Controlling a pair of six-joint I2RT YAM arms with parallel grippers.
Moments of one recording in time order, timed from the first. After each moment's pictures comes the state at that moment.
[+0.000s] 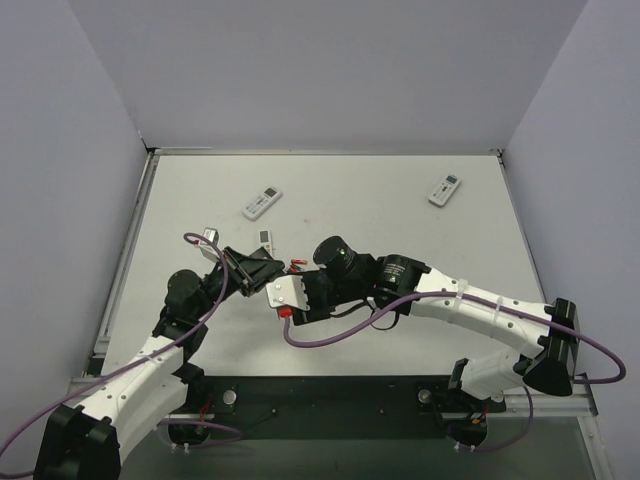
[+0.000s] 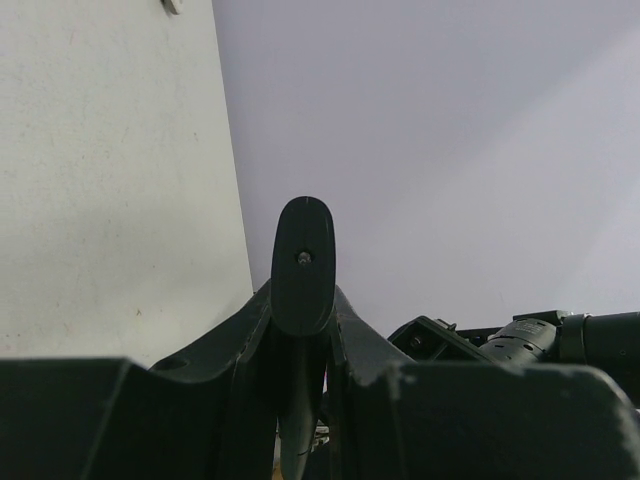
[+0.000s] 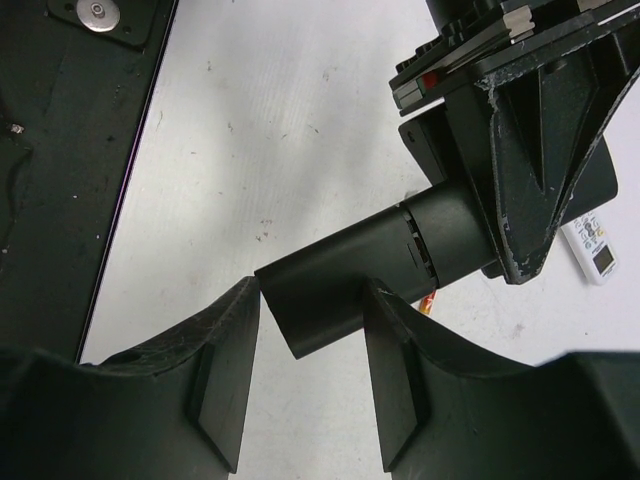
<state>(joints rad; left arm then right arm) -0.38 0.78 0.25 0.59 0.48 -1.48 1.13 1.37 1.23 -0.54 -0.29 -0.72</state>
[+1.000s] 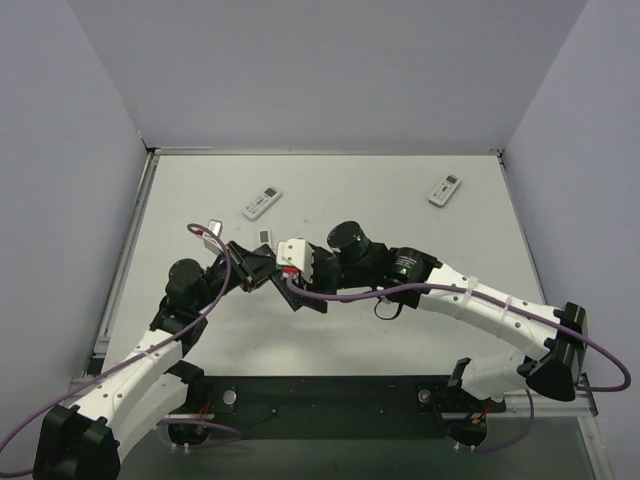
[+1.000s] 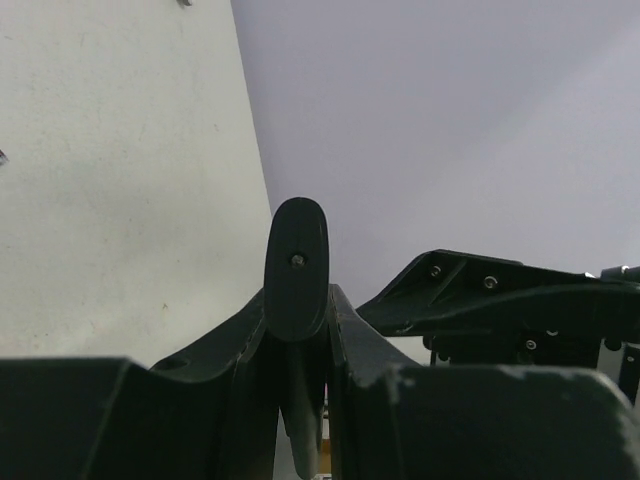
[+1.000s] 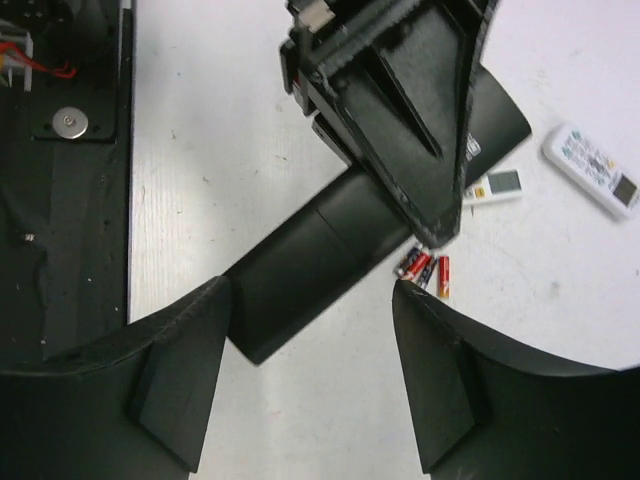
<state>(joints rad) -0.38 0.80 0.31 0.51 0.51 -1.38 1.05 1.37 1.23 -0.42 -0.32 -0.49</state>
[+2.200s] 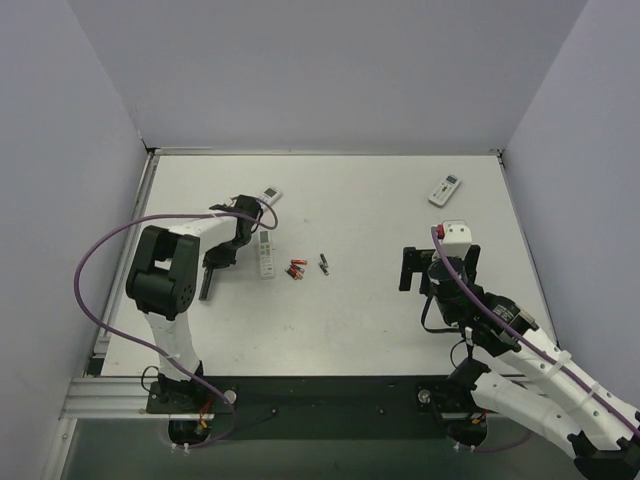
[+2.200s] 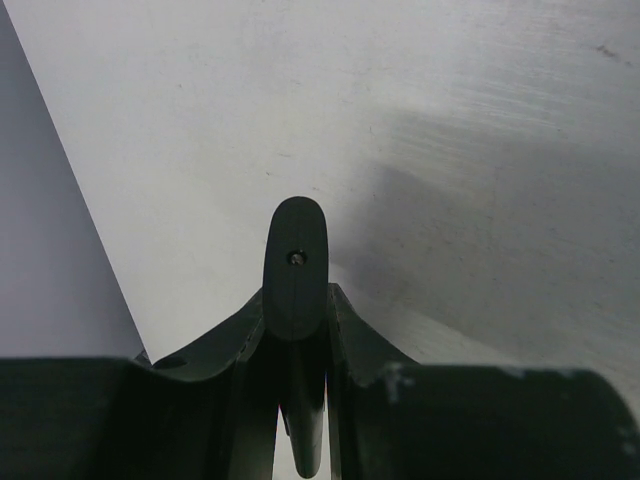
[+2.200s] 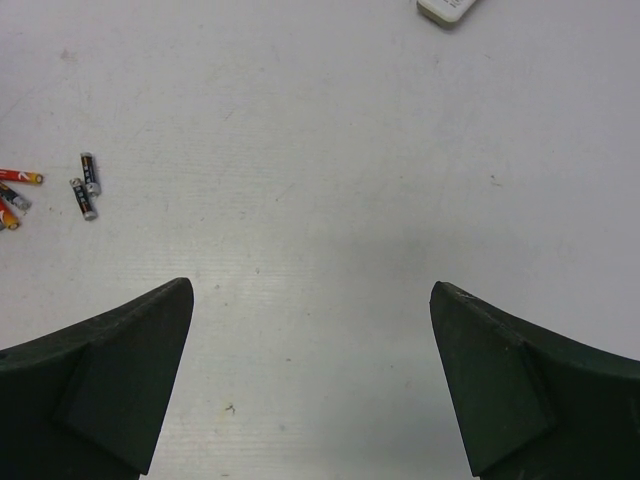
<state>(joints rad) -0.31 1.91 1.23 -0.76 -0.67 -0.21 0.75 0.72 0.74 -0.60 0.64 0.35</state>
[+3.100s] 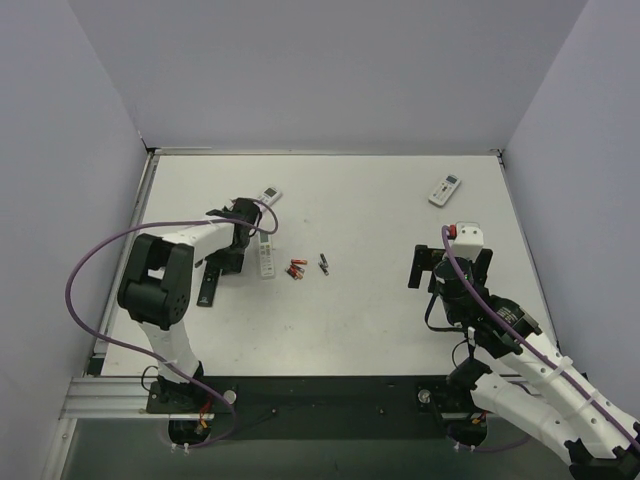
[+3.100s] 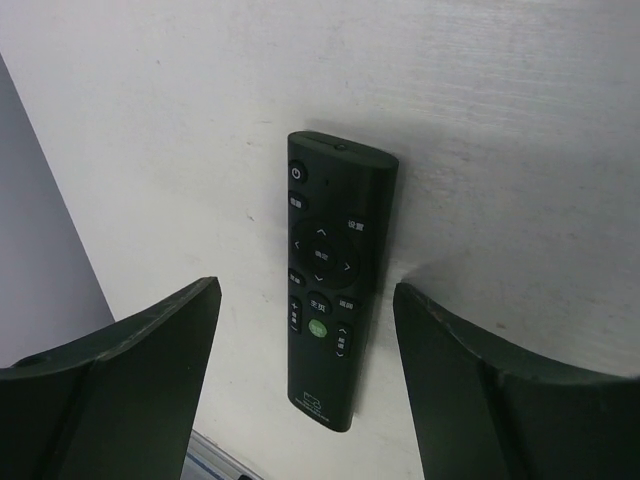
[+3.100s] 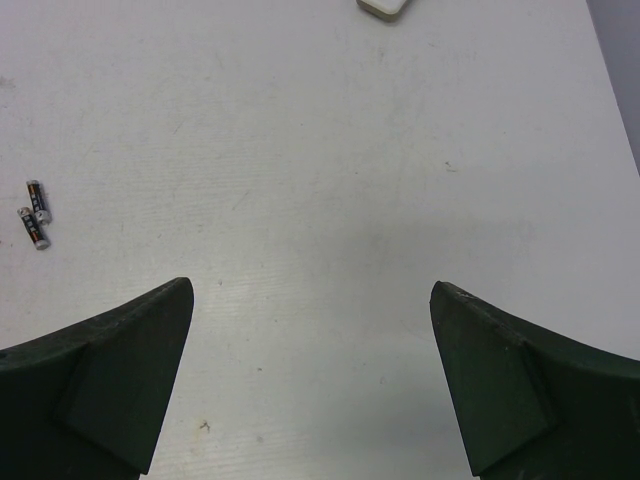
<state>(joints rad) -0.32 1.84 1.15 -0.72 -0.64 -0.19 0.67 0.68 0.71 -0.62 0.68 0.37</state>
